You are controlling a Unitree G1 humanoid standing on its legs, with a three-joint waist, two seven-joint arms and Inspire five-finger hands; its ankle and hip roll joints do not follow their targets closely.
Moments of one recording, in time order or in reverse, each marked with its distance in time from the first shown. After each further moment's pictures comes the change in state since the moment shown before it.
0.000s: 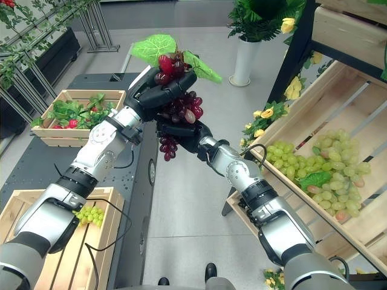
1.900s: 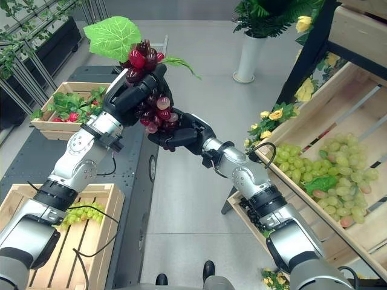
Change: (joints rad) left arm 0.124 0.129 0.054 -0.194 -0.074 0.005 -0.004; right arm 0.053 -0.058 -0.030 -0.125 -0.172 0.013 0.084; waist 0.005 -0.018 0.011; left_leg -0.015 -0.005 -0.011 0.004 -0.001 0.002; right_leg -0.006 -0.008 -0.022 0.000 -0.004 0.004
